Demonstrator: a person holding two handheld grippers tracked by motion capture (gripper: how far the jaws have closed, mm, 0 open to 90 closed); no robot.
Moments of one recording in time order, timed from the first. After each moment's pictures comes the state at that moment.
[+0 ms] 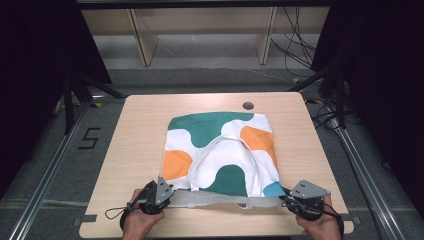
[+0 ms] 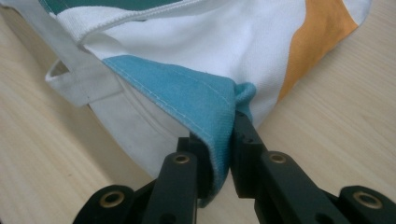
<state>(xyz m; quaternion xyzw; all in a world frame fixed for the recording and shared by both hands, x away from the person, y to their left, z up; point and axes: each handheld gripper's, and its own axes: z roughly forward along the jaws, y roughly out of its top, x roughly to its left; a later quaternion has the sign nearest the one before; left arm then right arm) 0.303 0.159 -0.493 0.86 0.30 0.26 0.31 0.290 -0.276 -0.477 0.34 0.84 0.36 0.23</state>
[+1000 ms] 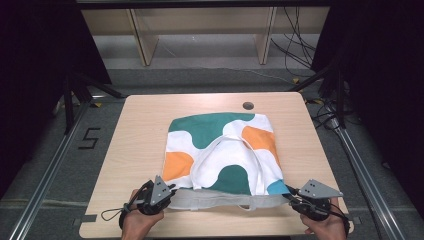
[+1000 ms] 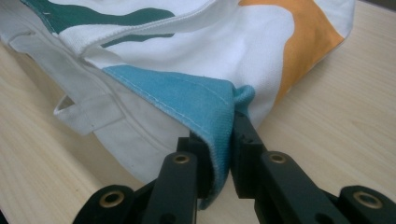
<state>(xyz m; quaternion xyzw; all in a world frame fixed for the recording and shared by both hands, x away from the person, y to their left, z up) 0.299 0.160 -0.483 0.84 0.31 0.25 0.36 0.288 -0.288 -0.471 0.35 0.81 0.41 0.23</state>
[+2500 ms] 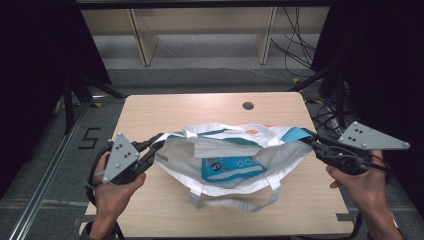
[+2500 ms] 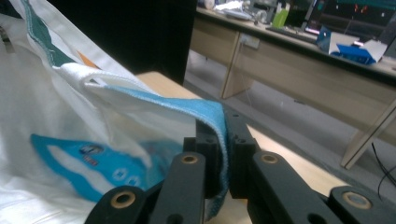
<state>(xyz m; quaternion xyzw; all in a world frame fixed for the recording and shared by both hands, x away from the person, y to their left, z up) 0.297 0.174 -0.307 0.71 0.25 0.37 0.54 0.314 -0.295 -0.290 0.27 0.75 0.52 0.31</state>
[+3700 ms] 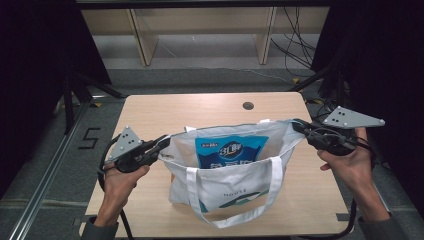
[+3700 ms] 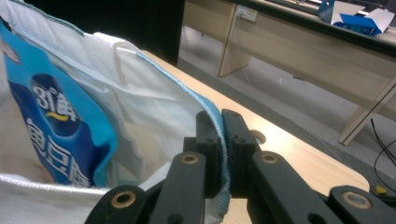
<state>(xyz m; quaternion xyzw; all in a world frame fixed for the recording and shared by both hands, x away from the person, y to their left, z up) 0.347 0.185 -0.359 0.73 0.31 0.26 0.56 0.359 -0.292 -0.301 0.30 0.77 0.48 0.29</state>
